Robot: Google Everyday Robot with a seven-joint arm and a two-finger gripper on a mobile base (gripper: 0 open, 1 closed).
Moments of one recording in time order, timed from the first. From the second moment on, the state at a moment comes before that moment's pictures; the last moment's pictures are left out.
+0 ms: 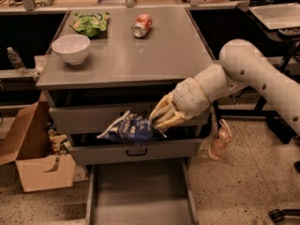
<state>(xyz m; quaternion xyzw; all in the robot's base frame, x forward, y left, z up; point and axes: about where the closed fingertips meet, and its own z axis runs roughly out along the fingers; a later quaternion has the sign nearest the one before) 0.499 -0.033 0.801 -0.76 0.44 0.33 0.35</state>
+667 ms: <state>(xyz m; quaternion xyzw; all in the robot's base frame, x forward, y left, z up) 0.442 -0.039 0.624 -0.75 0.48 0.37 0.28</state>
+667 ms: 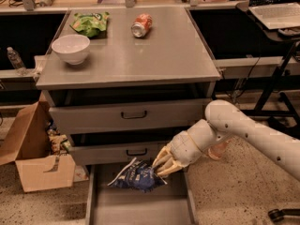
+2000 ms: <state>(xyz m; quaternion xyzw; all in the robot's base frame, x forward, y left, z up) 0.452 0.035 0.451 -0.69 0.46 0.42 0.38</state>
